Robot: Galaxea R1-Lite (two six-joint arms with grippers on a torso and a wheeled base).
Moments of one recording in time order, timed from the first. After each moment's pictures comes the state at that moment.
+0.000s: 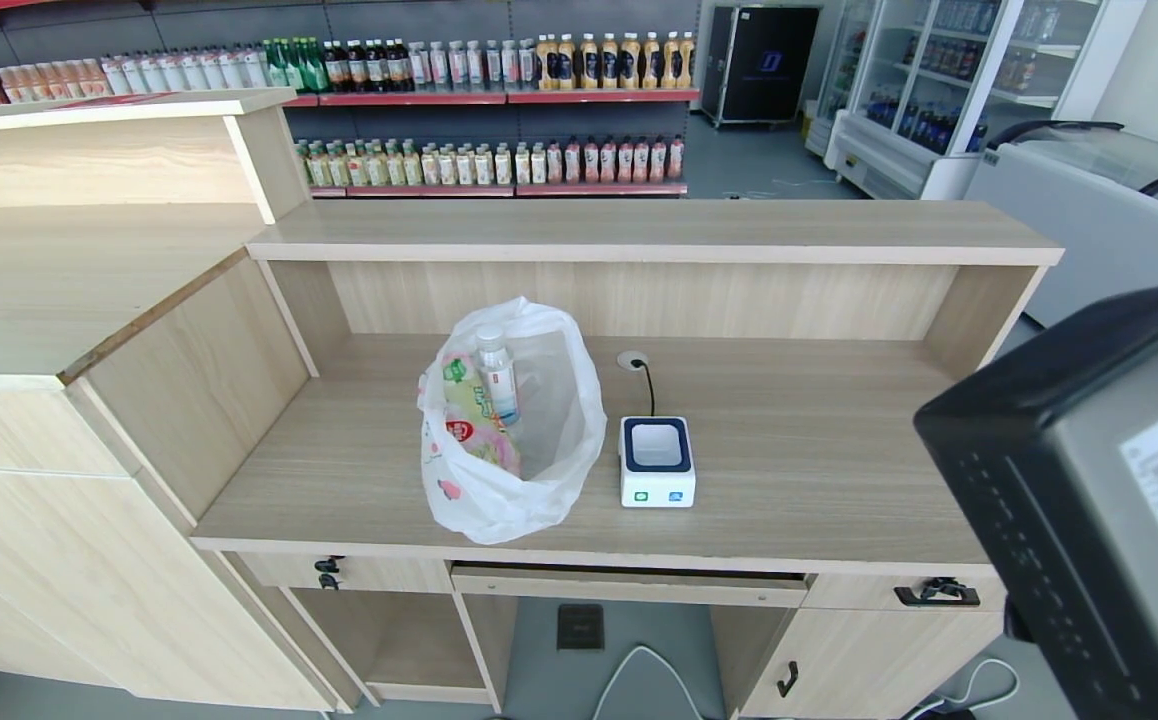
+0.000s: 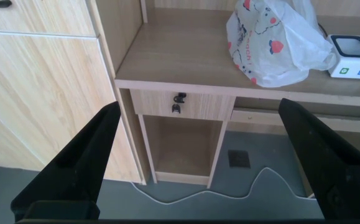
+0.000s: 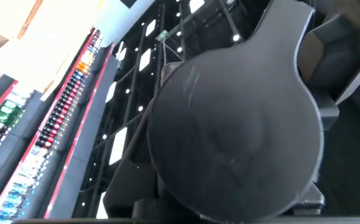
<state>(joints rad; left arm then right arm) 0.00 0.00 0.00 0.00 0.04 -0.01 0.84 1.06 -0.59 -0.63 0.66 -2.50</state>
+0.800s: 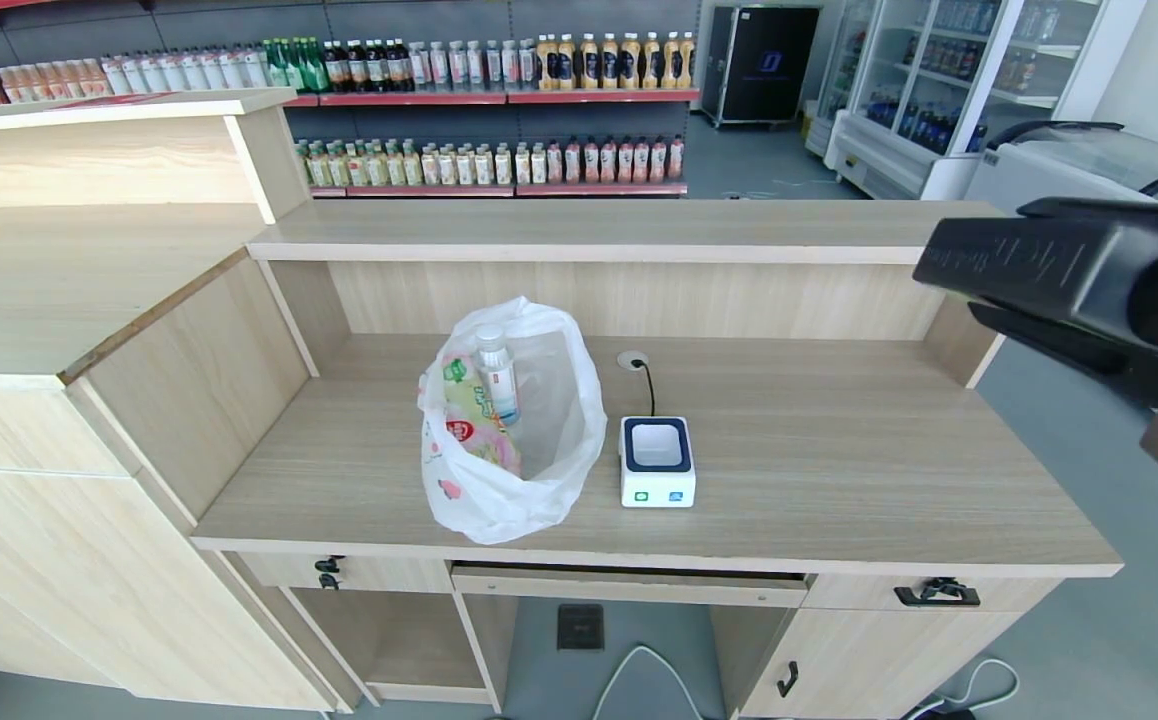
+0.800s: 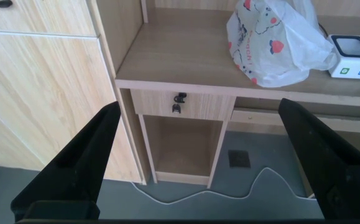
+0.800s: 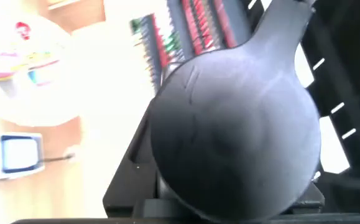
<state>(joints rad) 0.00 0.00 0.00 0.00 0.04 -0.01 0.46 1.10 -0.79 -0.41 0.32 -1.22</state>
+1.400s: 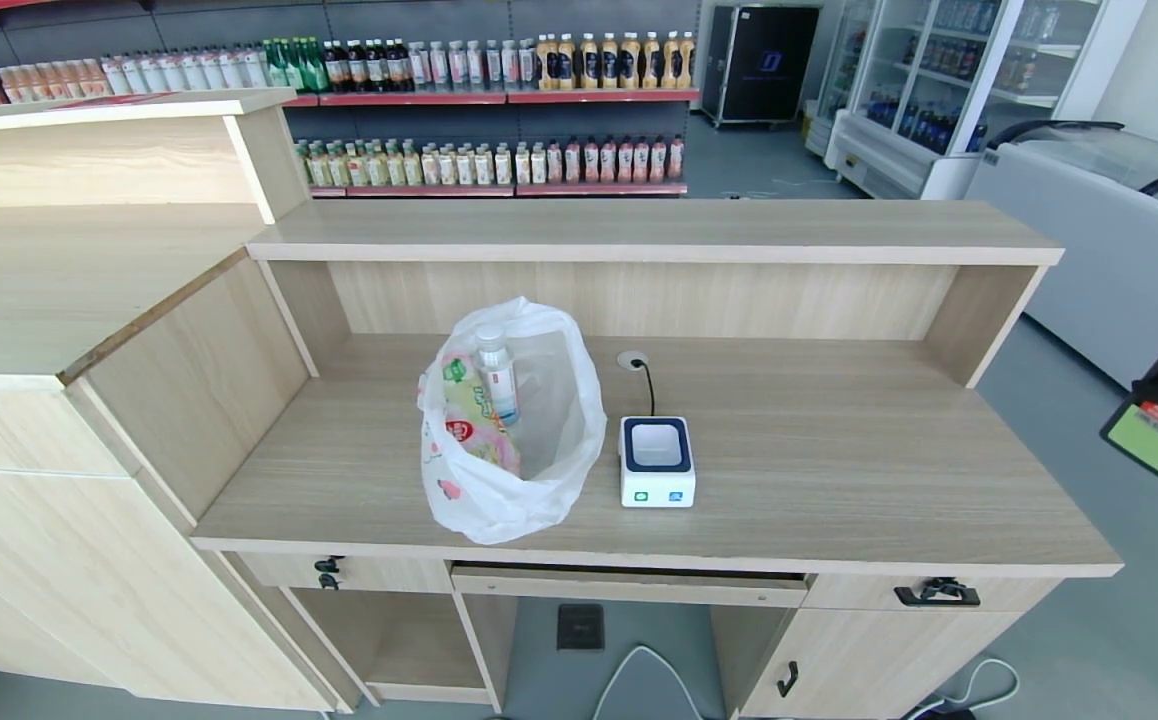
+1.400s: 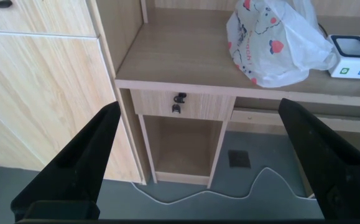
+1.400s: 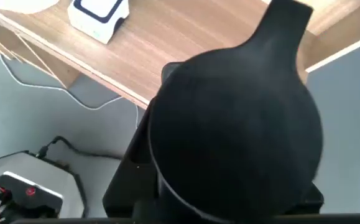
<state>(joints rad) 0.00 0.00 0.00 0.00 0.04 -0.01 -0.24 1.21 -1.09 0.36 0.44 -0.55</state>
